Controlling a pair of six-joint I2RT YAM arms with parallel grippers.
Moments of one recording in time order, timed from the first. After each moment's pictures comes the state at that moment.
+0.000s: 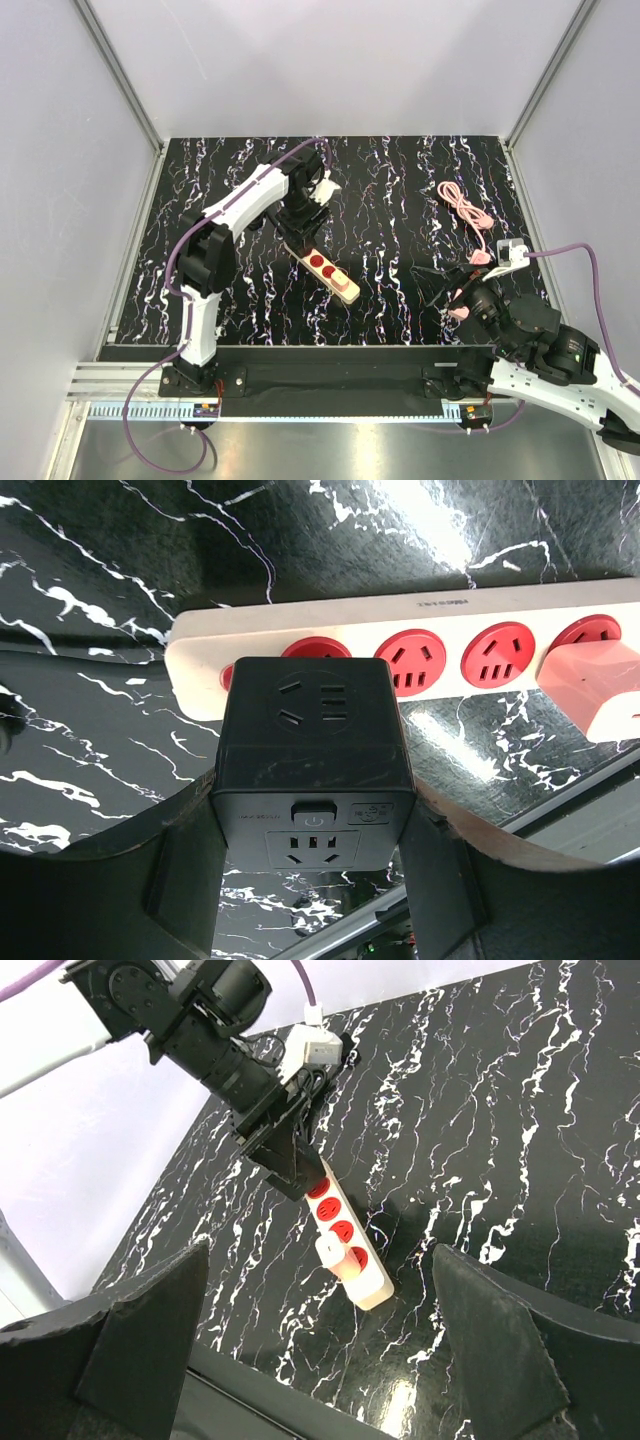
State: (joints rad) left arm -0.54 2.08 1.87 -1.21 0.19 0.23; right arm 1.14 0.28 0.75 -0.55 0.66 0.58
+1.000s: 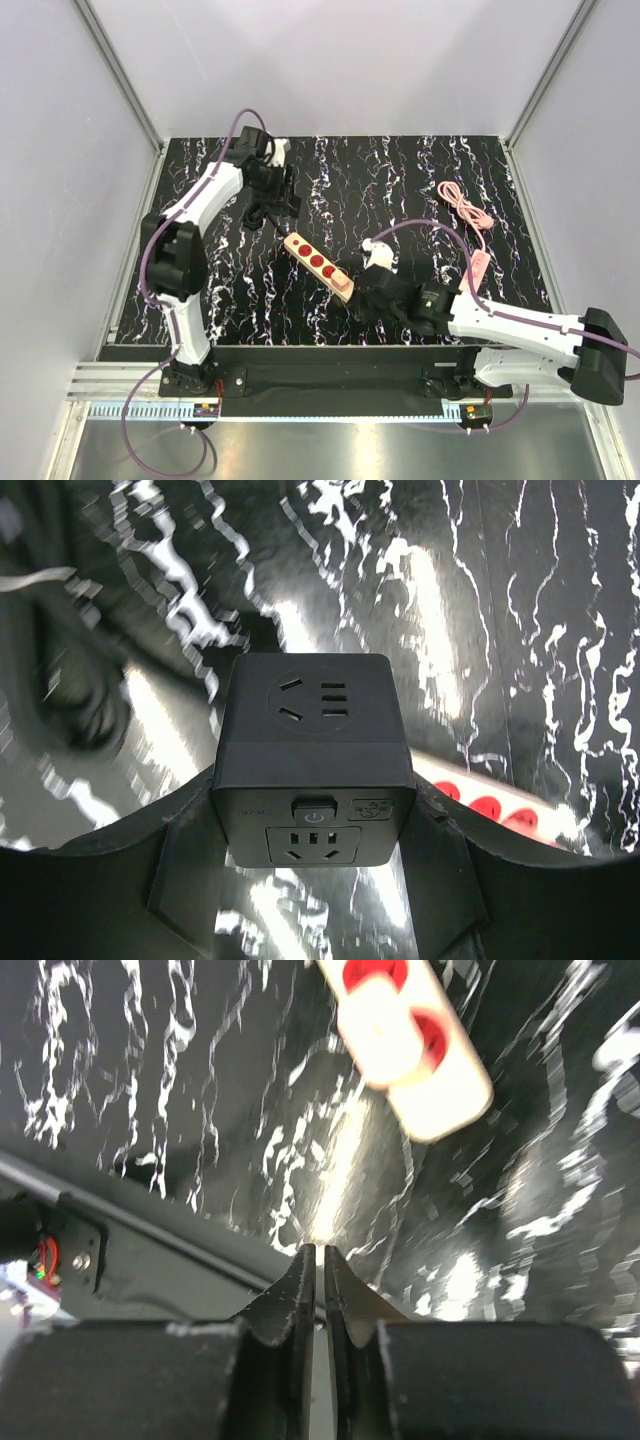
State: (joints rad) left arm -0.29 1.91 1.68 -0.79 0.29 -0.12; right arm 1.13 1.11 0.79 -0.46 0.30 0.86
